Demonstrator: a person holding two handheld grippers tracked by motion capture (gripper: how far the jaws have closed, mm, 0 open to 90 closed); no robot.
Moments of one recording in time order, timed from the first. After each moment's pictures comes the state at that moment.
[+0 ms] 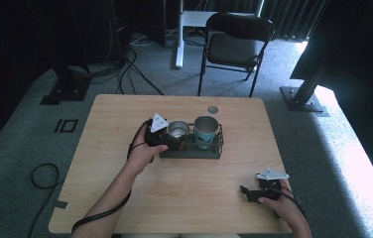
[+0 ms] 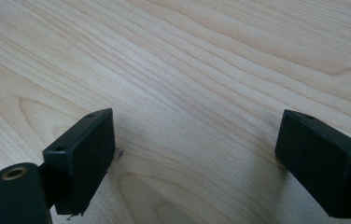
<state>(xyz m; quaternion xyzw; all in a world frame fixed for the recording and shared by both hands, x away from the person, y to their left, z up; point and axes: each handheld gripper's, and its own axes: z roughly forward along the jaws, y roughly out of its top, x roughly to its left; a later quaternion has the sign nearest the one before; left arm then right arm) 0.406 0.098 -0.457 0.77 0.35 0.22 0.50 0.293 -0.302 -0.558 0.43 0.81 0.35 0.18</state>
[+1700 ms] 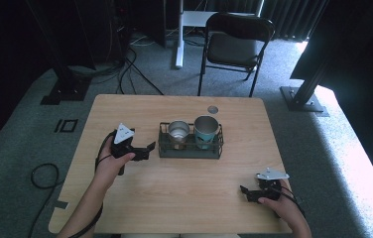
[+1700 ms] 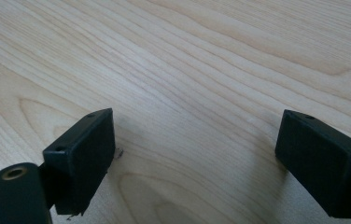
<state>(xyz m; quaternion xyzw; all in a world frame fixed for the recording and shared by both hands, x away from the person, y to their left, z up) 0.366 0.191 -0.467 0.74 0.40 0.24 0.48 0.293 -0.302 -0.558 0.43 0.81 0.35 0.18</state>
